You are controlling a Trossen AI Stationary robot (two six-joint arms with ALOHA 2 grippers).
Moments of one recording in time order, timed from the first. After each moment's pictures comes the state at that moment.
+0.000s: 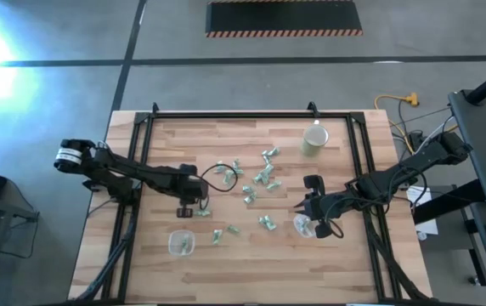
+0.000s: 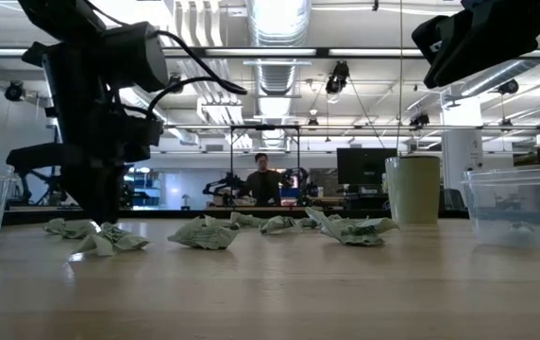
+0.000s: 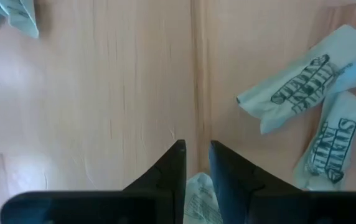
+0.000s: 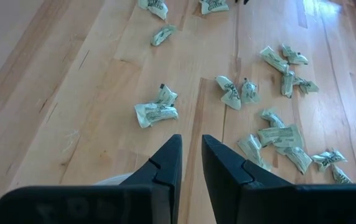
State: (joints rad) left arm -0.08 1.41 0.67 -0.57 -0.19 -0.01; right arm 0.43 1.14 0.75 -0.43 0.32 0.05
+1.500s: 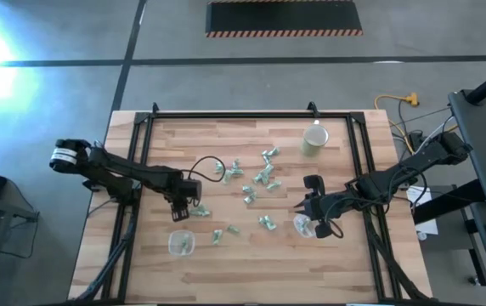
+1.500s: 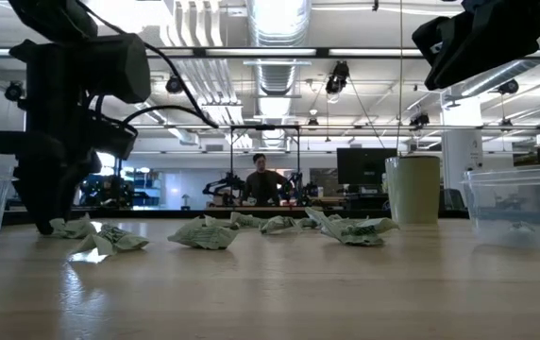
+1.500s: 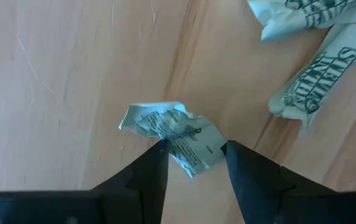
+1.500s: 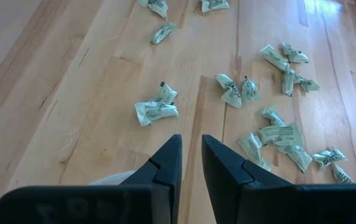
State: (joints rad) left arm -0.08 1.36 0.63 -0.74 -0.03 -0.39; right arm 0.43 1.13 0.75 -0.43 0.32 0.05
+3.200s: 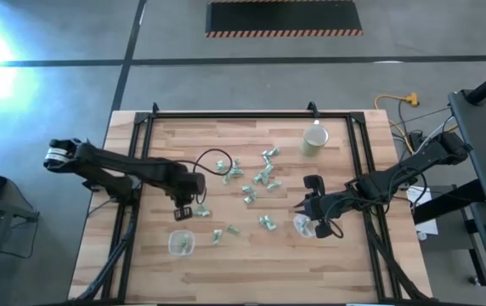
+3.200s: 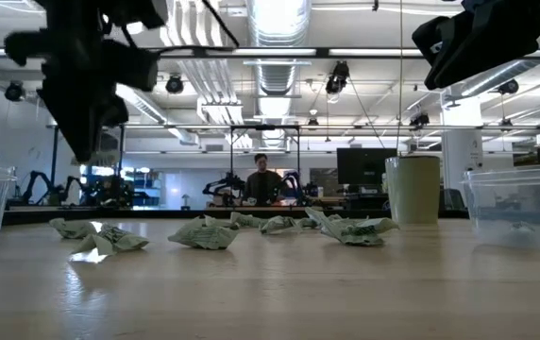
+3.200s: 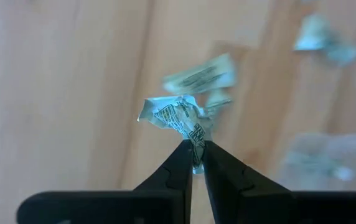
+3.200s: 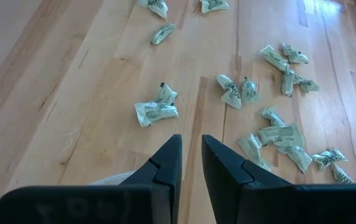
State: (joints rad) left arm -0.10 1.28 0.89 -0.93 0.04 -0.34; right arm 0.43 1.13 0.75 -0.43 0.32 0.05
